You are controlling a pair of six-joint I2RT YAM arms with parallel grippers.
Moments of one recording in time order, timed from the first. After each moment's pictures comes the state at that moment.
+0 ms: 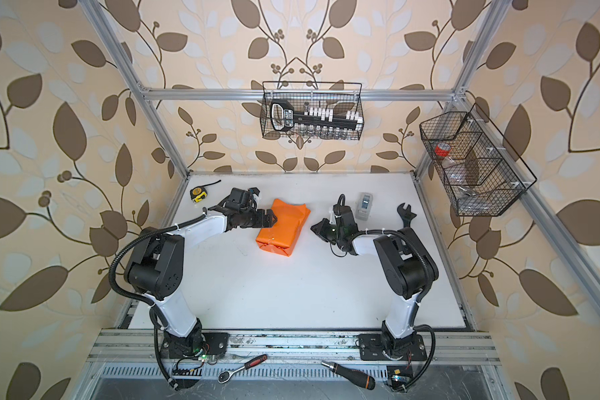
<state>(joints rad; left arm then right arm) -0.28 1.78 1.19 -0.27 0.26 -0.30 0.36 1.87 0.86 0.35 -0.40 0.93</state>
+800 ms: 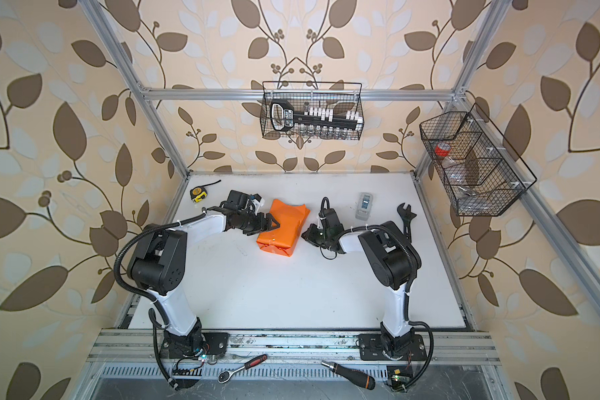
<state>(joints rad) -0.26 1.78 1.12 -0.31 0.54 -0.40 0.46 1.95 0.94 0.26 -0.34 0.88</state>
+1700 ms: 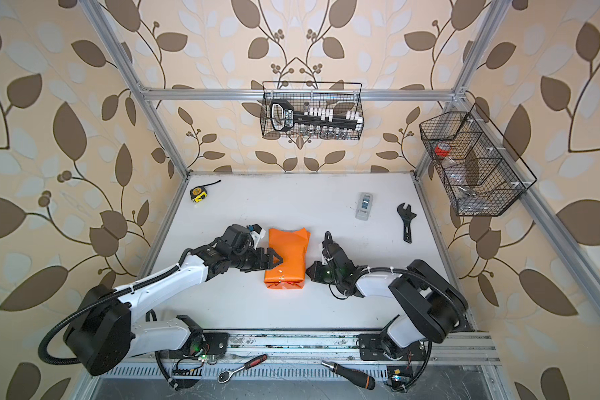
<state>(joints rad) -0.53 1.21 0.69 -0.37 0.37 -0.65 0.66 1.46 0.43 0.25 -0.21 0.87</state>
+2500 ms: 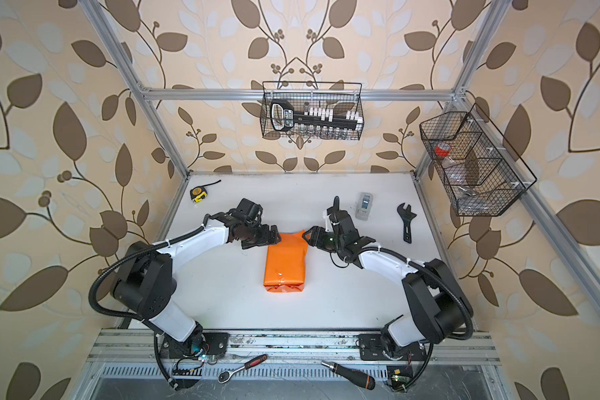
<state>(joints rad) -0.43 1.65 1.10 -0.55 0.23 -0.54 0.47 1.52 0.81 0.04 -0.33 0.79</state>
